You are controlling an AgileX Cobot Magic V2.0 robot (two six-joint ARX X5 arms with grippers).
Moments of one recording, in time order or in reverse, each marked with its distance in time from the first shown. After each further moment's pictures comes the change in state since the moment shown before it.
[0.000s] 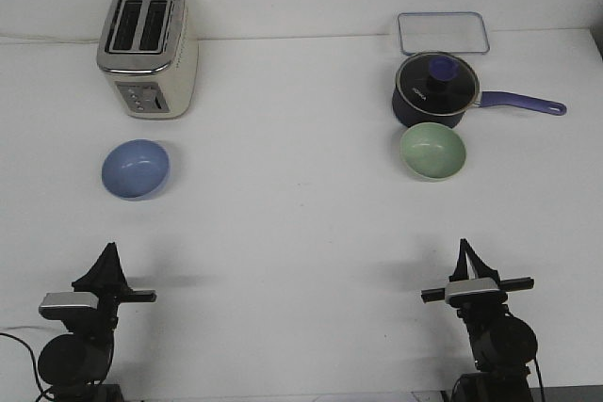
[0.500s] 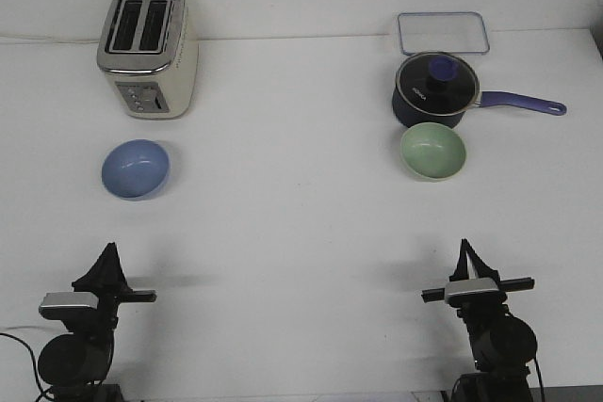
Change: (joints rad) left arm 0.000 0.000 0.000 0.000 0.000 0.000; right arm 0.000 0.000 0.000 -0.003 0.017 -0.024
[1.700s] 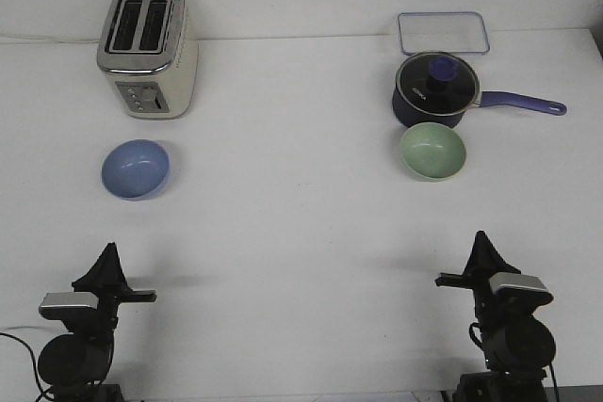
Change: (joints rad) left arm 0.000 0.000 0.000 0.000 0.000 0.000; right arm 0.000 0.105 0.216 -0.077 0.067 0.579
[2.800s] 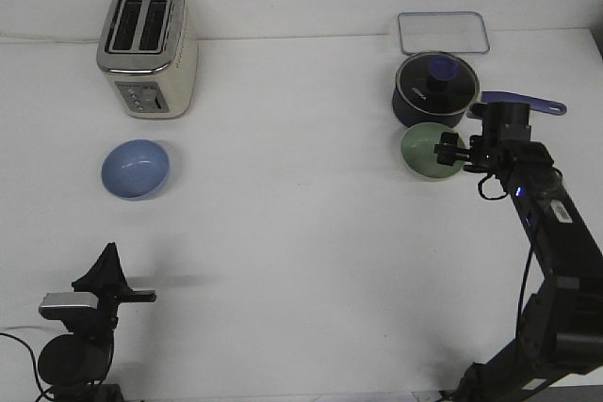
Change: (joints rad) left arm 0.000 0.000 0.000 0.000 0.000 0.000; right arm -0.179 1.612 1.120 -0.438 -0.130 -0.163
